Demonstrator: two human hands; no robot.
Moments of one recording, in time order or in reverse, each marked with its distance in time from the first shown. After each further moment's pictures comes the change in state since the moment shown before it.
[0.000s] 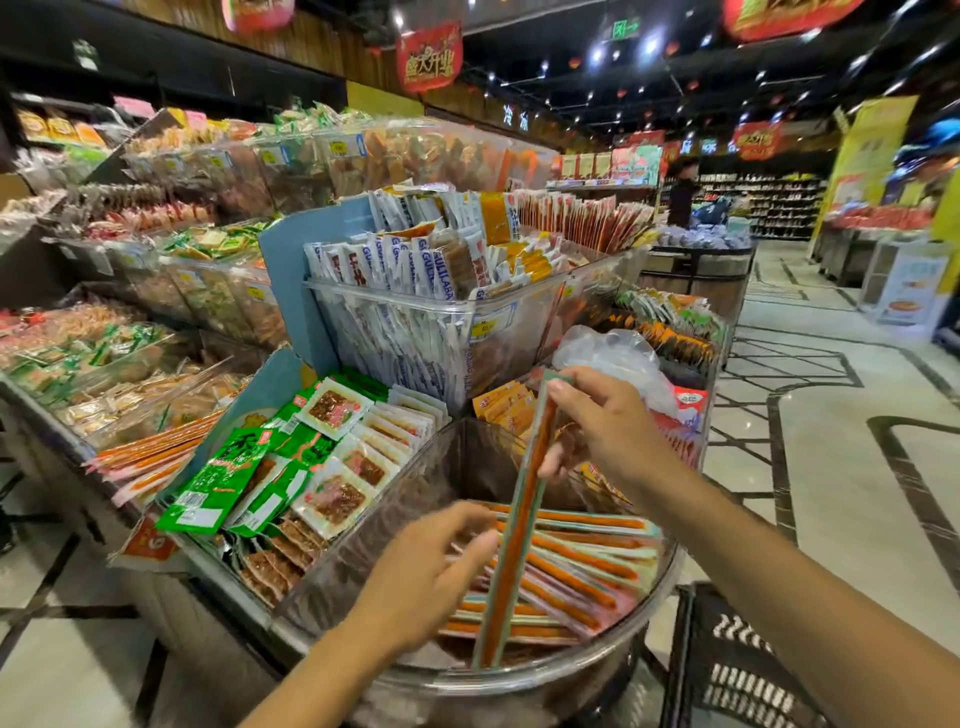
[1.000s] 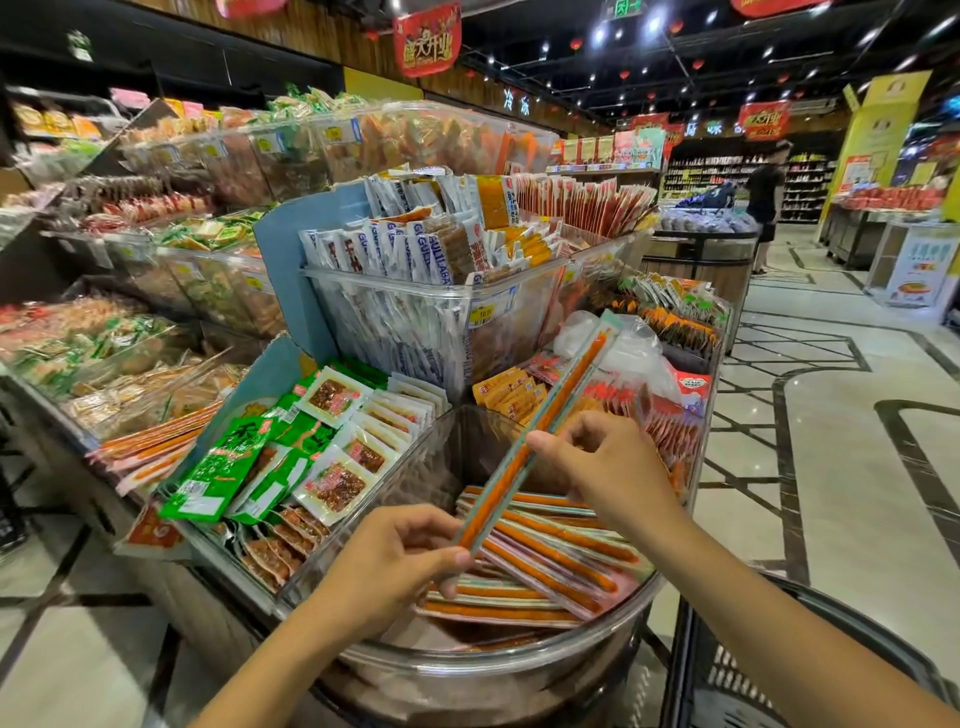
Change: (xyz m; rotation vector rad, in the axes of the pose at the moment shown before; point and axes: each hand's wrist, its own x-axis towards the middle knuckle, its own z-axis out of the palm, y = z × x) left_hand -0.016 -0.002 -0.022 -0.550 -0.064 -0.251; right_hand -0.020 0.048 -0.002 -0.442 0.232 -0.024
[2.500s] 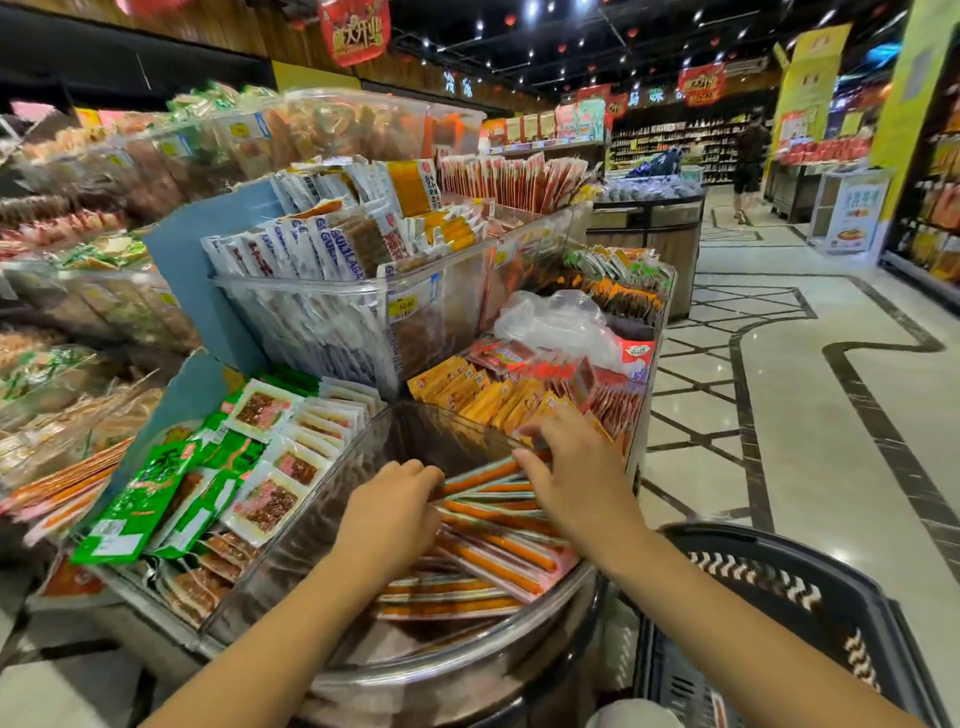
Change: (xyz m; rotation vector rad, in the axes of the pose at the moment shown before) left_hand 0.085 -0.019 0.036 1.317 0.081 0.242; right_hand -0.008 0.052 -0.014 -0.430 0.079 -0.179
